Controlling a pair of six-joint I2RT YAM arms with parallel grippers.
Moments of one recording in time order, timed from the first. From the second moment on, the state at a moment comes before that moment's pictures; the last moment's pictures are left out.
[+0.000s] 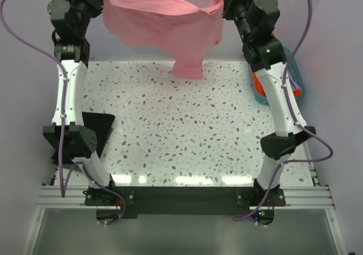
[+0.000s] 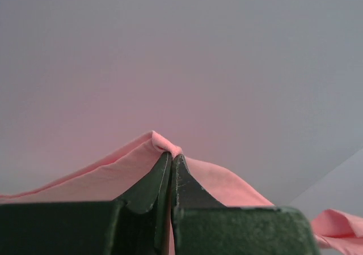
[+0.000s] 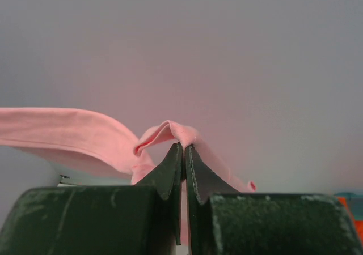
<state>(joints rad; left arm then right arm) 0.04 1.85 2.16 -0.06 0.17 -0.72 0.41 1.90 2.48 -0.39 0.22 0.14</state>
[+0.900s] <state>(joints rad) 0.08 1.29 0.44 0.01 0.12 -0.88 0.41 1.18 0.48 -0.28 0.15 0.58</state>
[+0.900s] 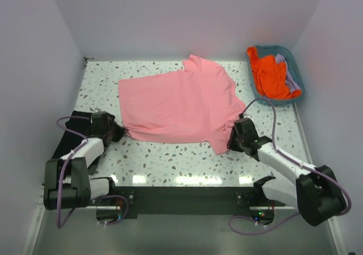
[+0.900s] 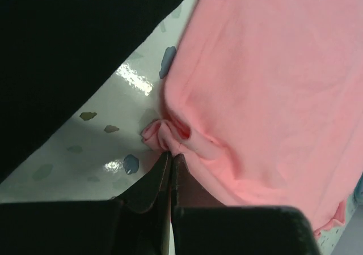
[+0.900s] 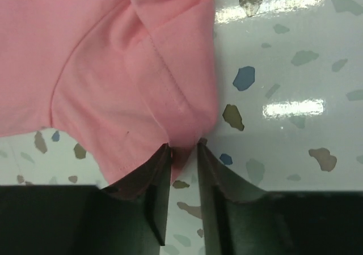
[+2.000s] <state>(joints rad) -0.09 0.94 0.41 -0.33 -0.17 -0.91 0.62 1.42 0.75 -0.41 0.41 0.56</state>
